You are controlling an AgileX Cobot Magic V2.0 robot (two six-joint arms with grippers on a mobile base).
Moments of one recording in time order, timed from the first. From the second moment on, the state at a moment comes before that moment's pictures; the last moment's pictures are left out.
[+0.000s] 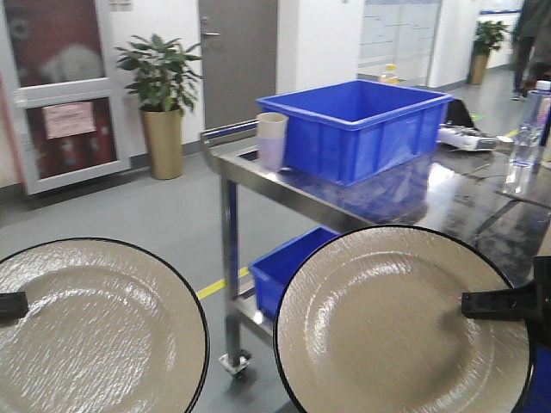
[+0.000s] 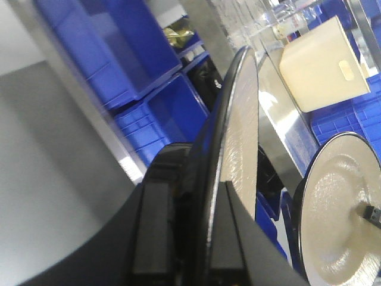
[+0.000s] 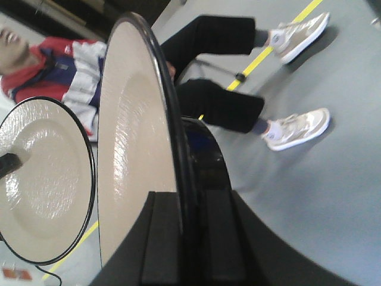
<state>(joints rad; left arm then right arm) 0.41 1.19 -0.90 -1.24 1.08 0.54 -0.33 1.32 -1.02 1.22 1.19 -0.68</state>
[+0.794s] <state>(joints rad) 0.41 1.19 -0.90 -1.24 1.08 0.54 -0.33 1.32 -1.02 1.22 1.19 -0.68</state>
